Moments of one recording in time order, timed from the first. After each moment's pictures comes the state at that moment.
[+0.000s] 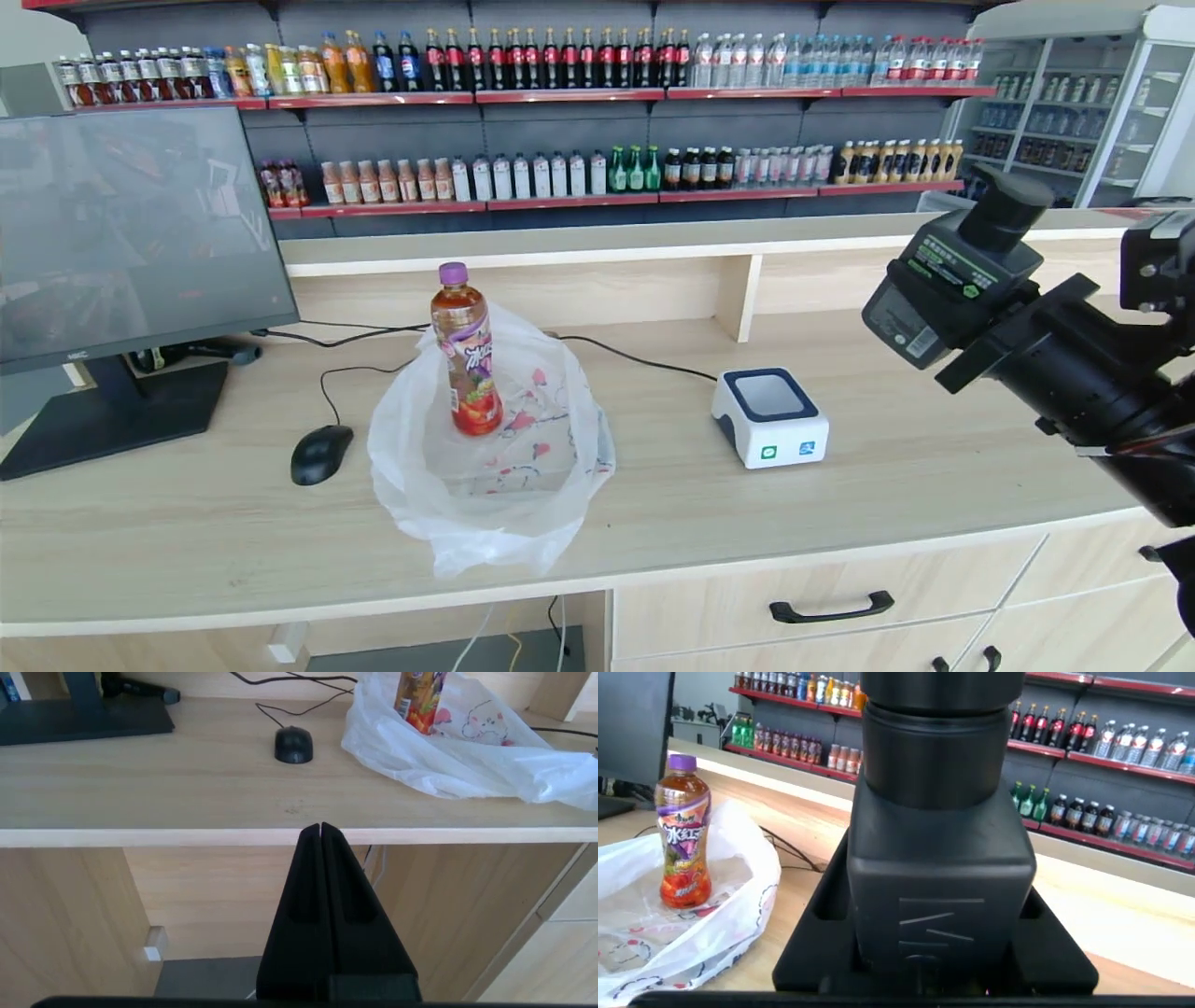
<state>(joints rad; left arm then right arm) 0.00 0.00 0.00 0.00 0.00 0.01 0.20 1.65 -0.46 -1.58 0.29 -0.12</state>
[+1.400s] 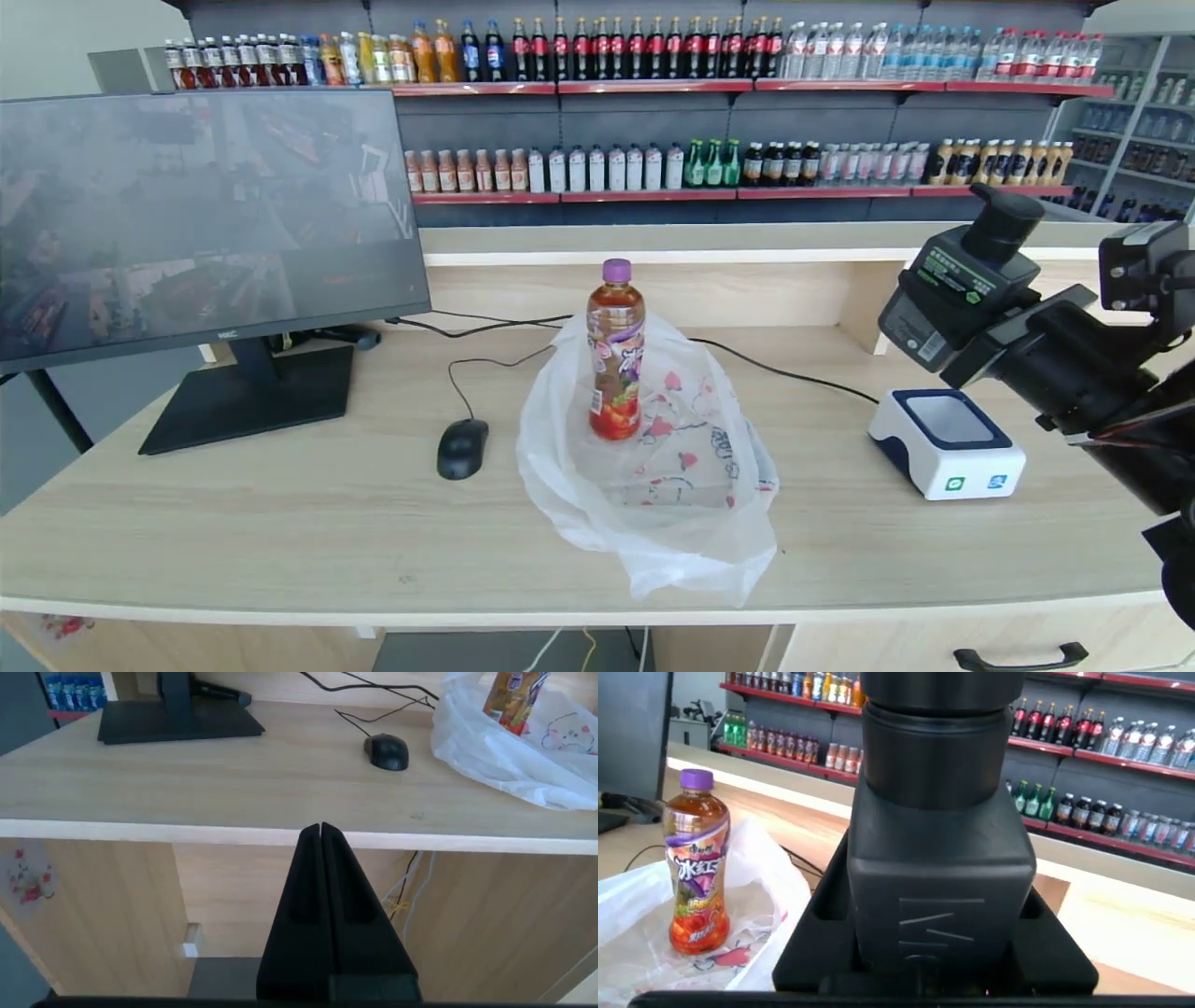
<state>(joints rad) 0.00 0.00 0.00 0.00 0.00 0.00 0.13 1.68 -0.48 -1.56 0.29 -0.12</state>
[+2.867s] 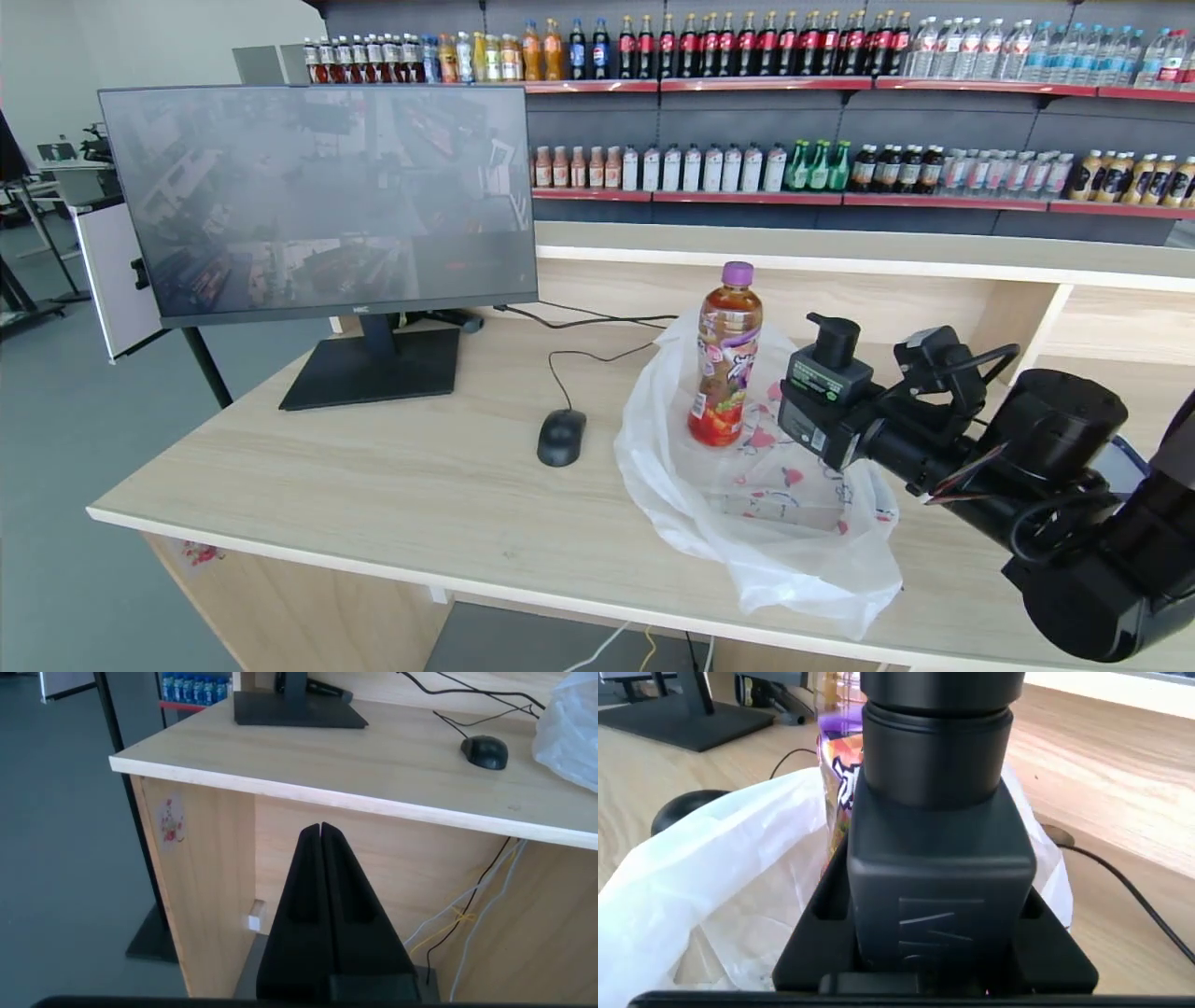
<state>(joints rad) 0.00 0.00 0.00 0.00 0.00 0.00 0.24 1.98 -0.47 -1.57 0.29 -0.11</state>
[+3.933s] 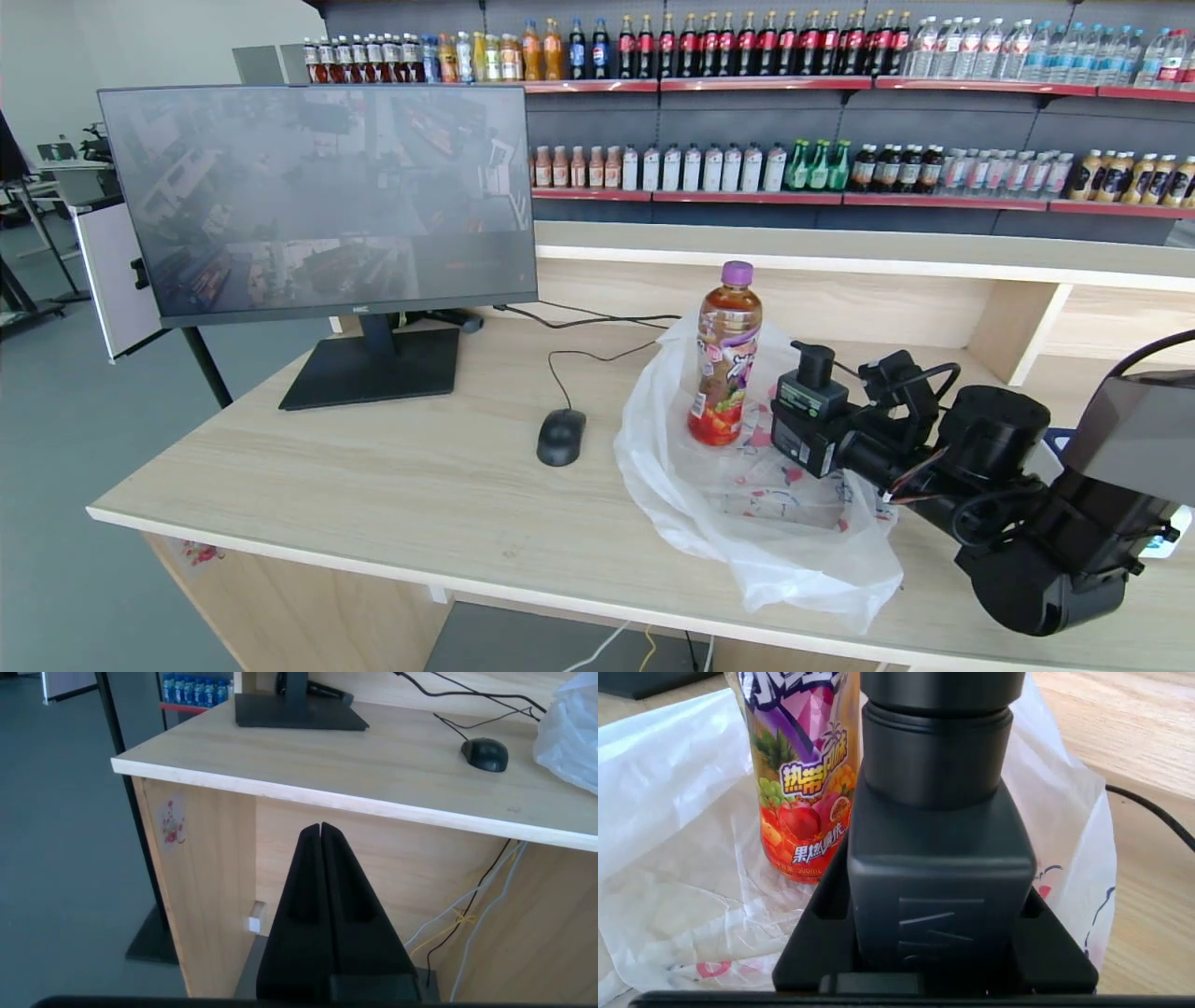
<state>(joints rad) 0.00 0.00 0.00 -0.01 0.00 0.00 0.19 2.16 -0.57 -1.57 0.29 -0.10</state>
